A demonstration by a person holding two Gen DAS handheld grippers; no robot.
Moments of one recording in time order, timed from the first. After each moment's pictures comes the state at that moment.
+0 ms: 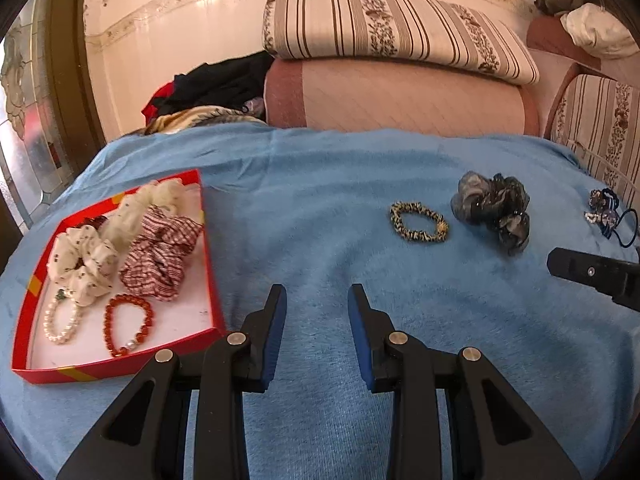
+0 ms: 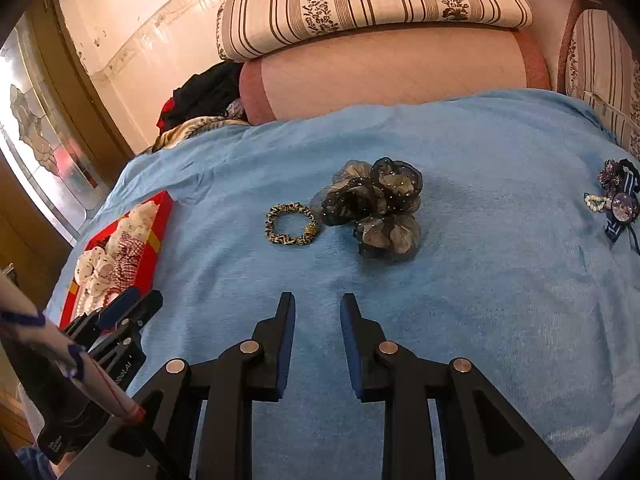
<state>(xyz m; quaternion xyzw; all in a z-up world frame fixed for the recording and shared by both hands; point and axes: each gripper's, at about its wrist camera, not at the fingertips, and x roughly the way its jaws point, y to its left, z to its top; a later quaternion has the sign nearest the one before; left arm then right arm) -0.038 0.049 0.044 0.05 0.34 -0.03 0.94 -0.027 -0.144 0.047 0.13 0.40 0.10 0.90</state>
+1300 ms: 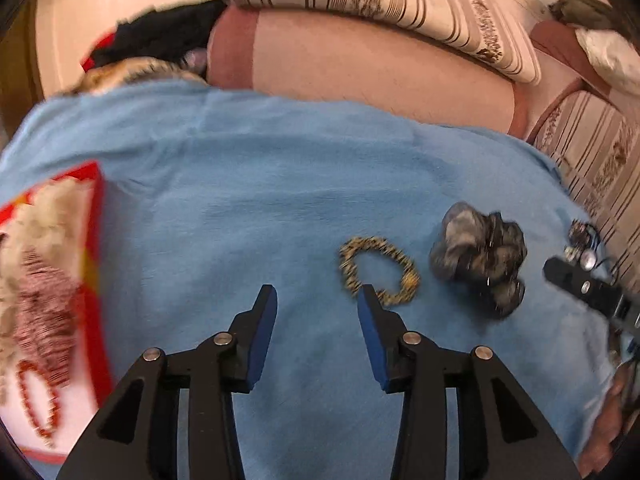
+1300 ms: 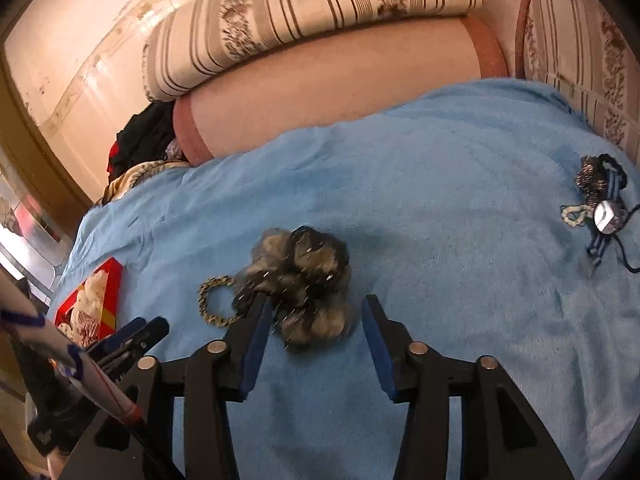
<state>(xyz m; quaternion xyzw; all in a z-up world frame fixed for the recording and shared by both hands) 0.082 0.025 0.035 -0.03 0.44 -0.11 0.89 0.043 -0.203 0.052 0.19 0.40 0.03 0.89</state>
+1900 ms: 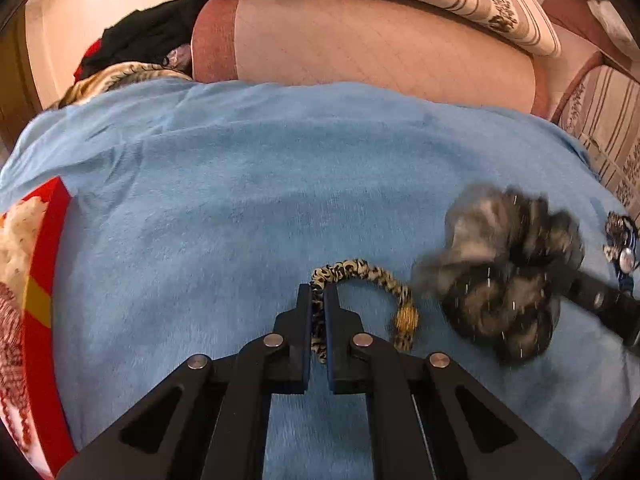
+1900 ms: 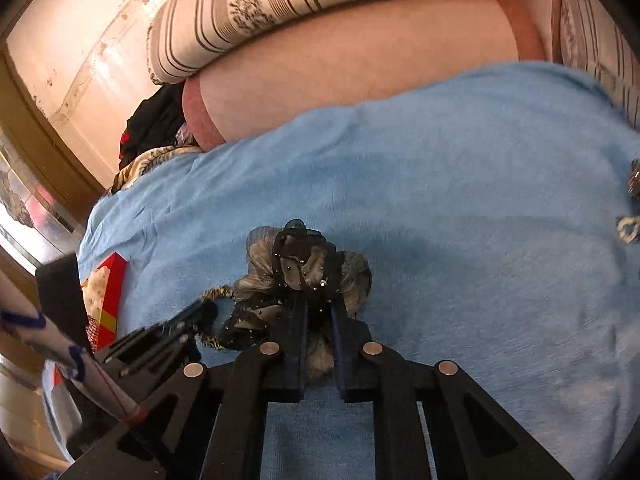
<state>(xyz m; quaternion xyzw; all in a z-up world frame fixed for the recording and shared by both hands) 0.102 -0.020 0.002 0.02 0.44 -0.08 0.90 0.074 -0.191 0.035 0.18 0.41 0.07 0.89</state>
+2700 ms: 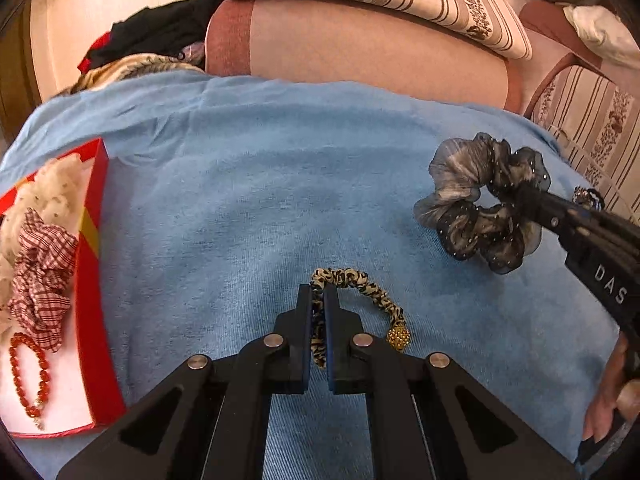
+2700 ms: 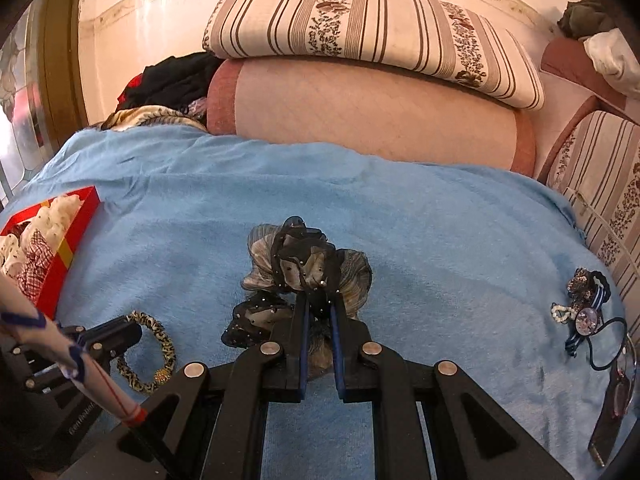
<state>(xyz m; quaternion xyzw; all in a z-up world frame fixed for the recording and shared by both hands) 0.047 0.031 0.011 0.00 0.43 -0.12 0.89 0.049 -0.123 0.051 -0.02 0.36 0.01 0.93</state>
